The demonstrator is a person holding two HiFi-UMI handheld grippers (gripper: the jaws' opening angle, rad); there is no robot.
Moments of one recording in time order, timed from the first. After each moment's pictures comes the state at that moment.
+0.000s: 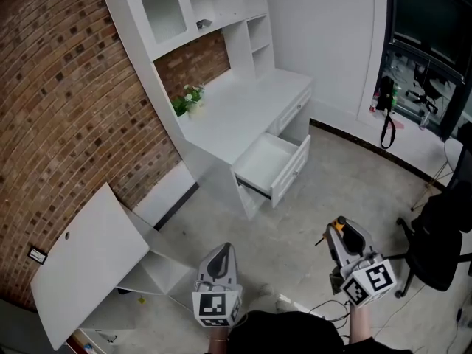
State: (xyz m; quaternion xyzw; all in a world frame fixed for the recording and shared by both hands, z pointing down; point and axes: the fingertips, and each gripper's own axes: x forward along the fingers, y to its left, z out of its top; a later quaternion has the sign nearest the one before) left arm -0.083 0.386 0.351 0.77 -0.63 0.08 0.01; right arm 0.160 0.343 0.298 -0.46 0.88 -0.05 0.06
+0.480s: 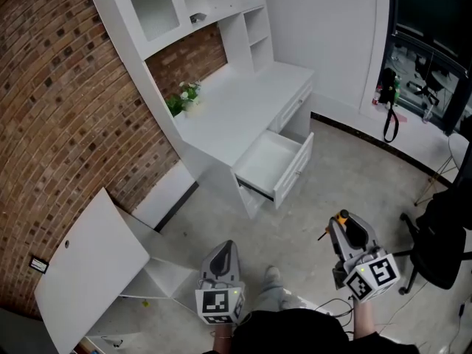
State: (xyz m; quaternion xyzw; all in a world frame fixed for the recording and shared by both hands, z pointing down) left arm -0.098 0.332 0.363 0.77 -0.64 0.07 0.03; right arm 0.147 0.287 0.304 -0.47 0.88 -0.06 0.05
